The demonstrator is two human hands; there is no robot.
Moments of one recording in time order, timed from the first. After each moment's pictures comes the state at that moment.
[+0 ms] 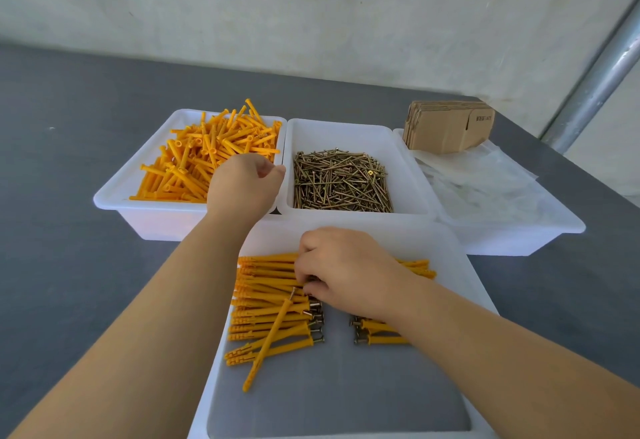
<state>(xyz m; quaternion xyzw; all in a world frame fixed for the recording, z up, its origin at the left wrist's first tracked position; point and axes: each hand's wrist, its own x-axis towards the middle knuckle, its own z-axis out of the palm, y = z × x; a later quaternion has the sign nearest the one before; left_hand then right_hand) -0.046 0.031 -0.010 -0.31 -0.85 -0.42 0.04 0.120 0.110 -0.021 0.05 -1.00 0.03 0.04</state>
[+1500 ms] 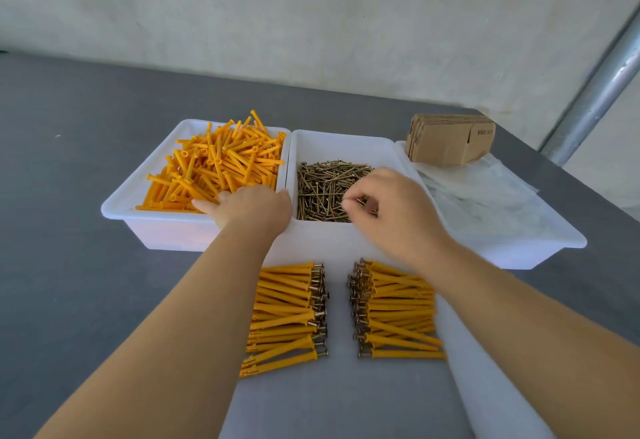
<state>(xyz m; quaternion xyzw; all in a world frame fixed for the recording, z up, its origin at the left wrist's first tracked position) -0.053 0.053 -0.019 -0.19 -0.98 -0.08 -0.08 0.114 0.163 0.013 -0.16 -0.94 0.13 0.26</state>
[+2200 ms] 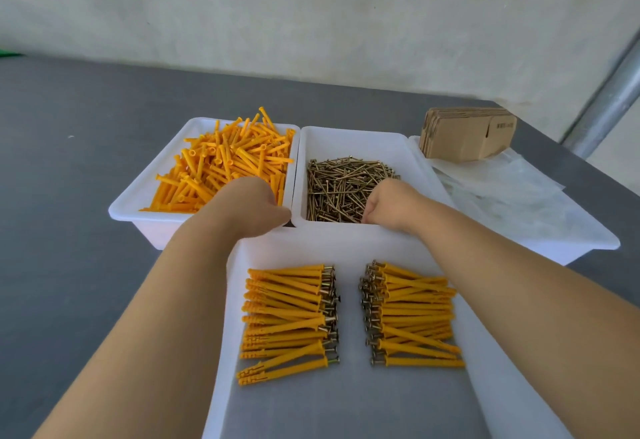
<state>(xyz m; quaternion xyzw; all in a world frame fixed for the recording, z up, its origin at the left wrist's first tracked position) -0.065 0.017 0.007 -0.37 -0.91 -0.15 -0.11 0.057 0.211 -0.002 -0.32 -0.93 0.18 -0.06</state>
